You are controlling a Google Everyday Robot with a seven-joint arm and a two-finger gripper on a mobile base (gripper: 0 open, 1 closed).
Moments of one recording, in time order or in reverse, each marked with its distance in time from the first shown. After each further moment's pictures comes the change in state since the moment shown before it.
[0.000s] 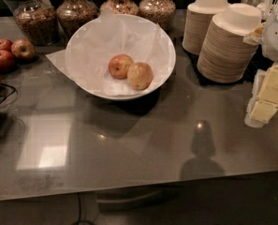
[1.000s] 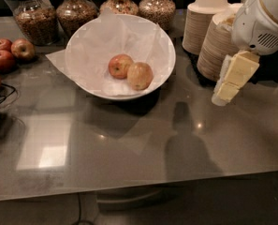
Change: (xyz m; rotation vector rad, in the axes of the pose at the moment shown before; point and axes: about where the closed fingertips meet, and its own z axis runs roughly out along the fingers) arm -0.046 -0.045 0.028 0.052 -0.157 -0.042
